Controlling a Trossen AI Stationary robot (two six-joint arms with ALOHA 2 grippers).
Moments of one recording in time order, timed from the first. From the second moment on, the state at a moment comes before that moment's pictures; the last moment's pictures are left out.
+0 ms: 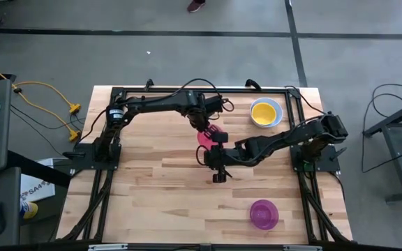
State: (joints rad) left arm 0.25 2.05 1.90 -1.13 -0.01 -0.55; right arm 0.23 1.70 1.35 -0.49 0.34 0.03
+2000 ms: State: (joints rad) left arm 0.10 2.05 1.90 -1.22 0.09 0.04; right arm 0.37 1.72 1.35 -0.69 0.43 -0.02
